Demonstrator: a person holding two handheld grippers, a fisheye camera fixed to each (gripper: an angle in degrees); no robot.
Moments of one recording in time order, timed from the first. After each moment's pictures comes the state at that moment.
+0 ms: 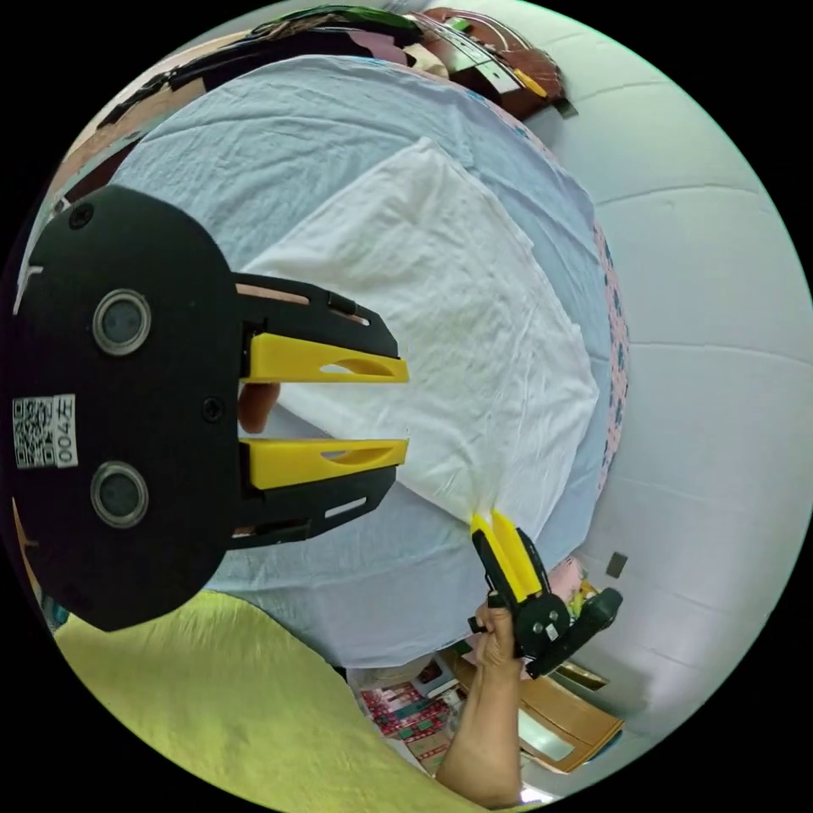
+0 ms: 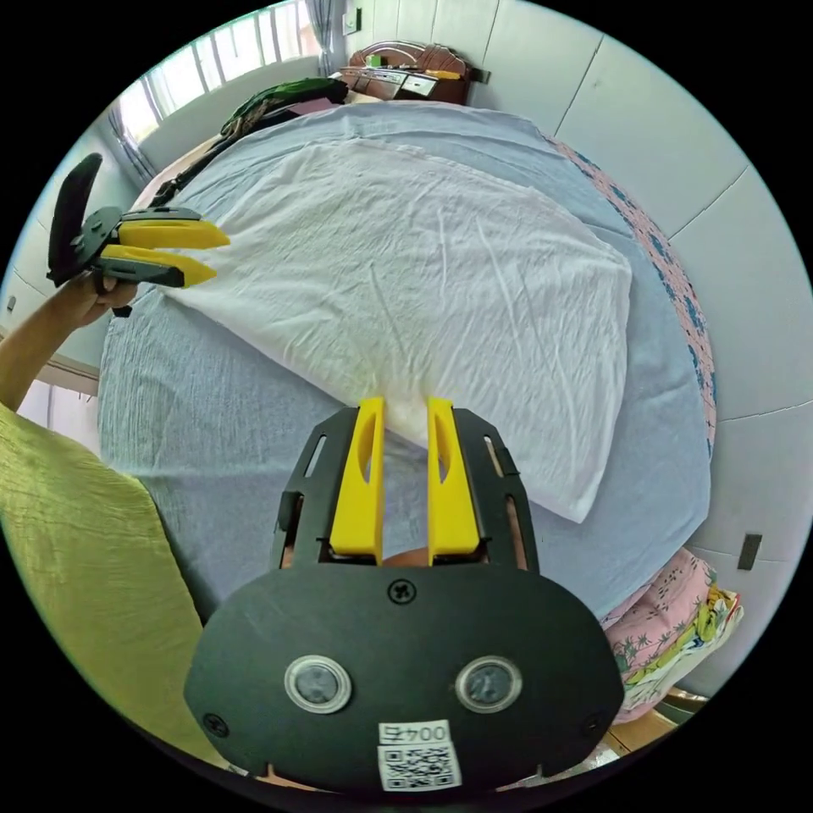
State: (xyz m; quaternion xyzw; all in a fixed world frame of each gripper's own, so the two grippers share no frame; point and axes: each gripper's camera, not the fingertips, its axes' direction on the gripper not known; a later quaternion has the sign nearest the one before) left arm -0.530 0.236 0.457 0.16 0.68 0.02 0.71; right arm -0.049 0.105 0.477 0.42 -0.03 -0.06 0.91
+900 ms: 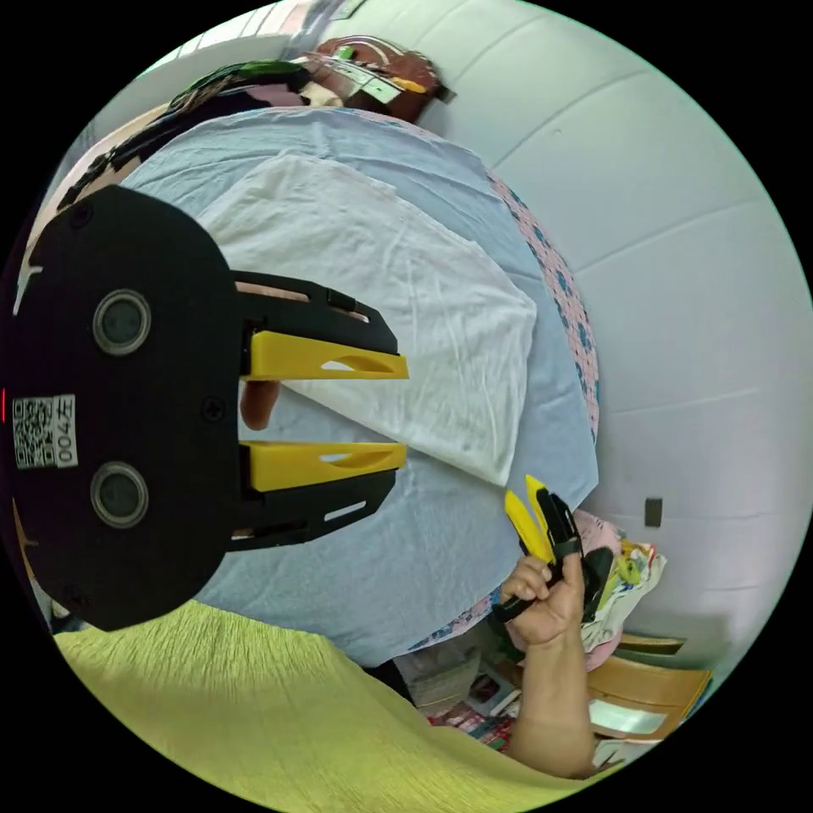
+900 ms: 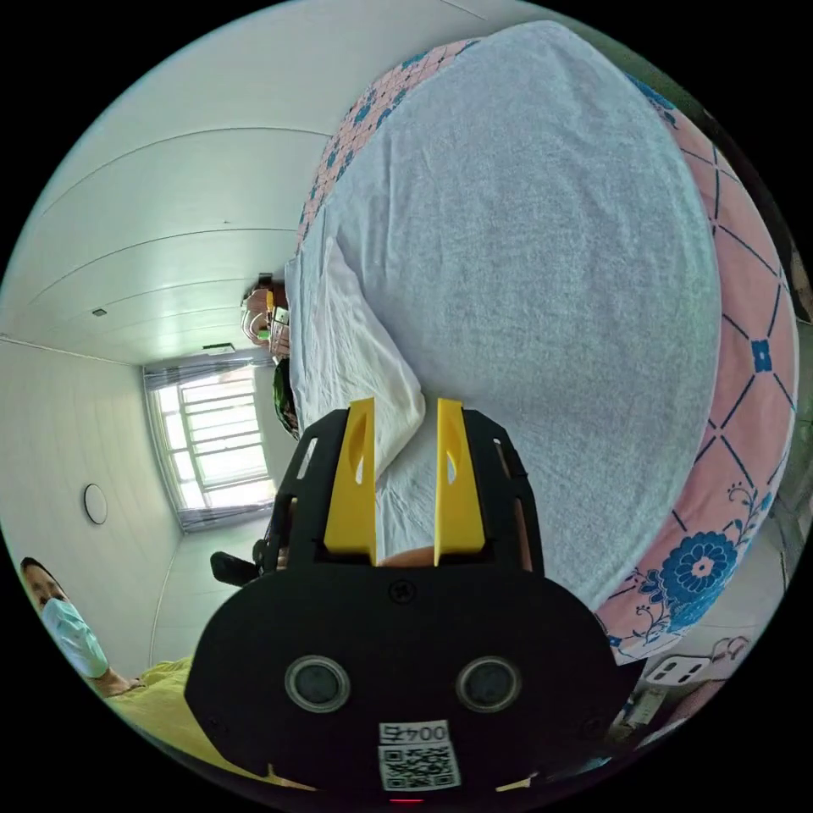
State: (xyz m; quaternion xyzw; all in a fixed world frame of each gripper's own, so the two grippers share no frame) left arm -0.300 0.137 0.215 0.25 0.60 0.10 0.75; right arm 0.393 0.211 0.616 0.39 -0.62 0.23 0.64
